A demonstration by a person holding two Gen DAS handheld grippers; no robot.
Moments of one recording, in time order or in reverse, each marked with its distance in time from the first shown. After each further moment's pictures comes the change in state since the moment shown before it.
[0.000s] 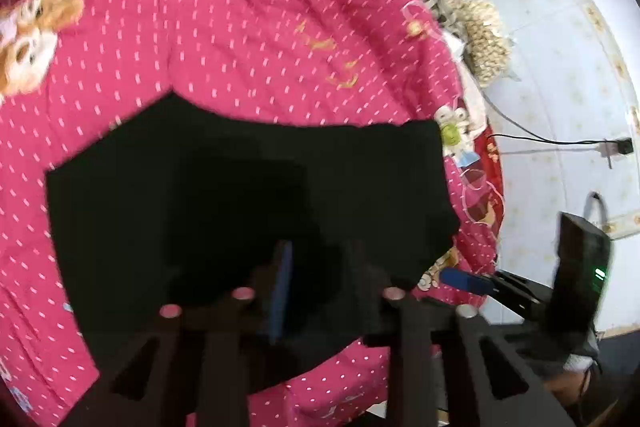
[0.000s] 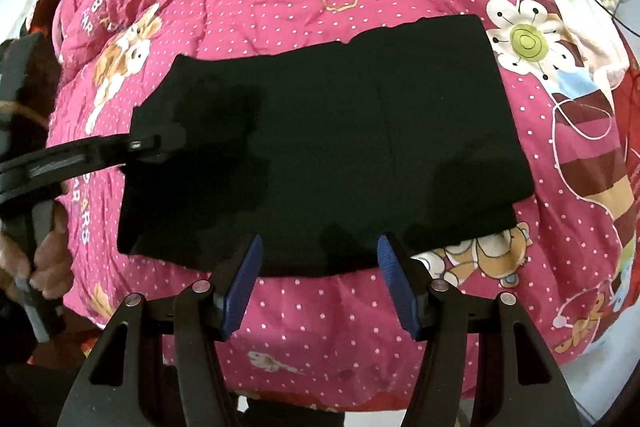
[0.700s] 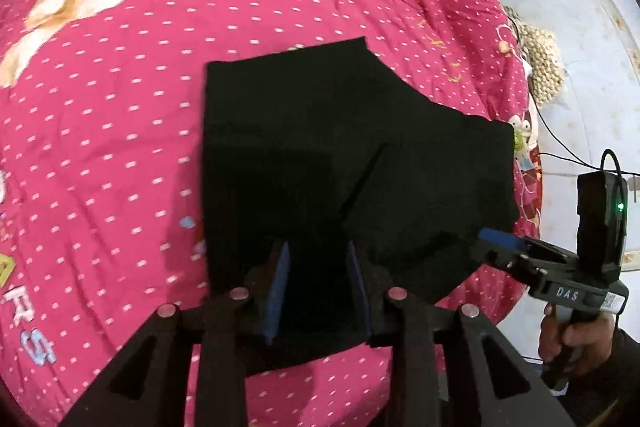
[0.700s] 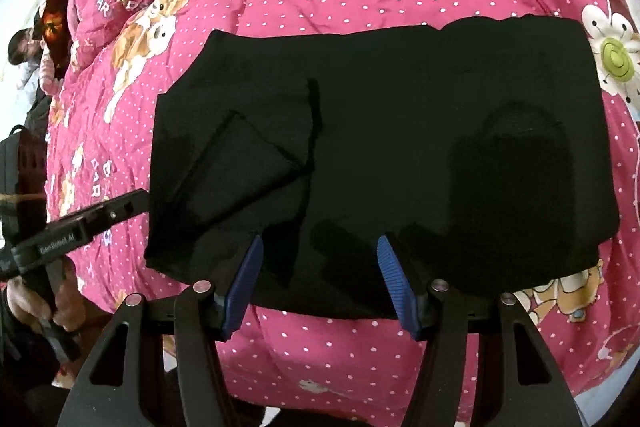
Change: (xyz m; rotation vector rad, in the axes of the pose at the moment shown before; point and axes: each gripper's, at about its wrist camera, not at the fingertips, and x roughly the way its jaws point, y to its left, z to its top) left arm -0.024 0.096 -0.054 -0.169 0.030 0.113; right arm 0.043 0.040 0.022 -0.033 0.093 0.109
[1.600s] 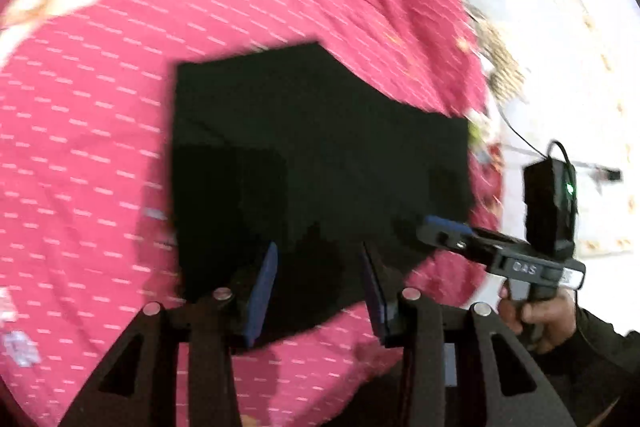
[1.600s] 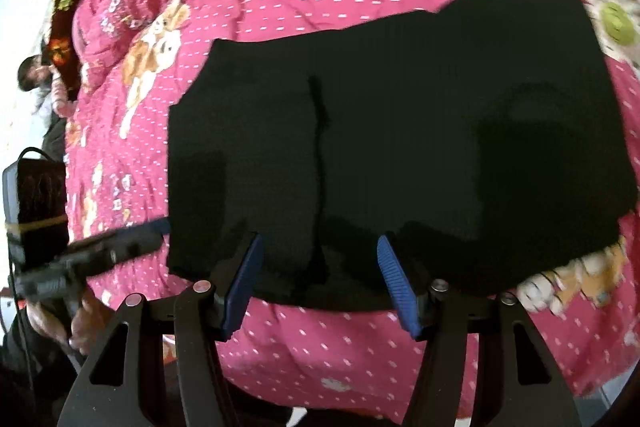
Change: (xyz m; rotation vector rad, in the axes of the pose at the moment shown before) left arm -0.030 0.003 -0.001 -0.012 0.013 -0.116; right arm 0.000 -0.007 -0.004 0.061 -0.003 0.106
